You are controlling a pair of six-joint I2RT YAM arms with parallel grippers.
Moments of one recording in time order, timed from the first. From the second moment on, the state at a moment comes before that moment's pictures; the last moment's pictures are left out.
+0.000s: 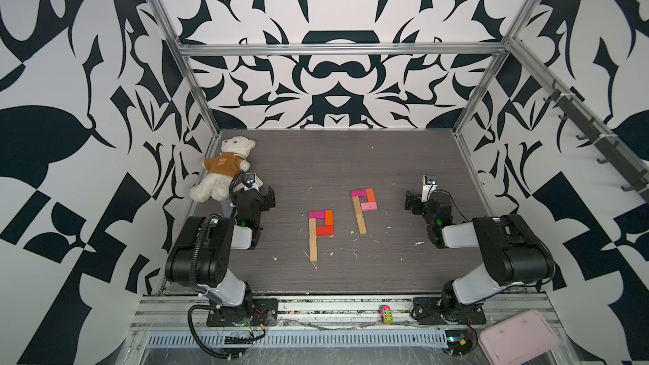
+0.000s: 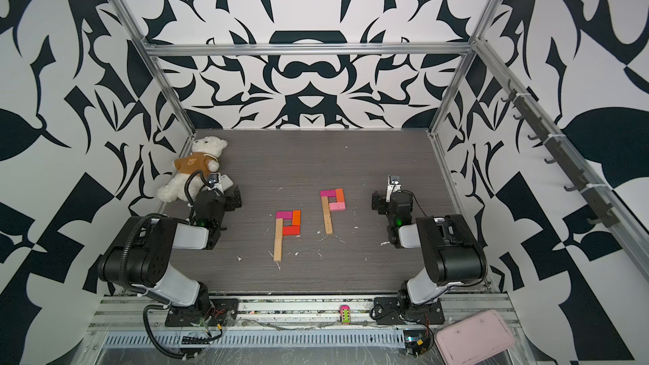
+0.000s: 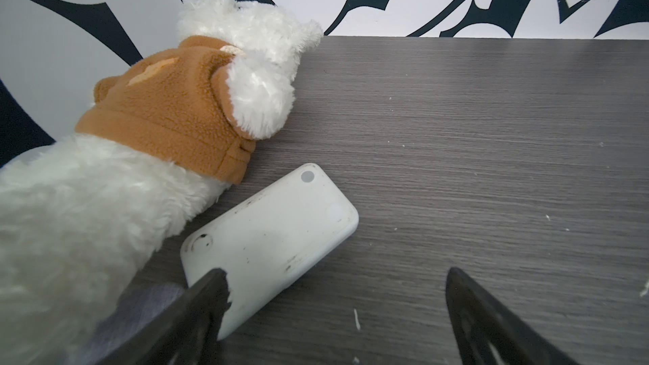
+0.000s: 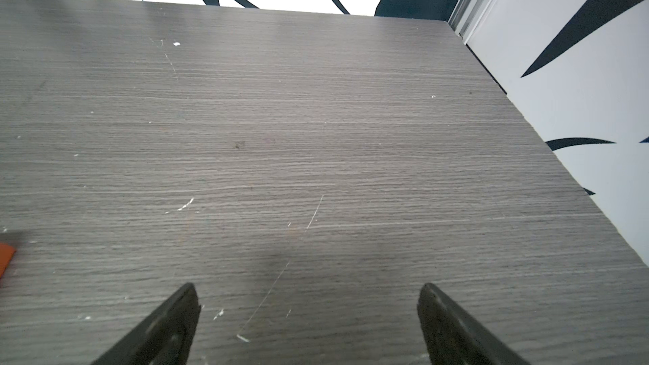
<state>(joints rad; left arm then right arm) -0.08 1.58 0.35 0.88 -0.18 -0.03 0.07 1.57 0.35 0.78 0.13 0.01</state>
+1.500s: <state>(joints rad) -0.08 1.58 0.35 0.88 -0.18 -0.03 0.09 1.56 0.25 0.97 0.17 0.00</state>
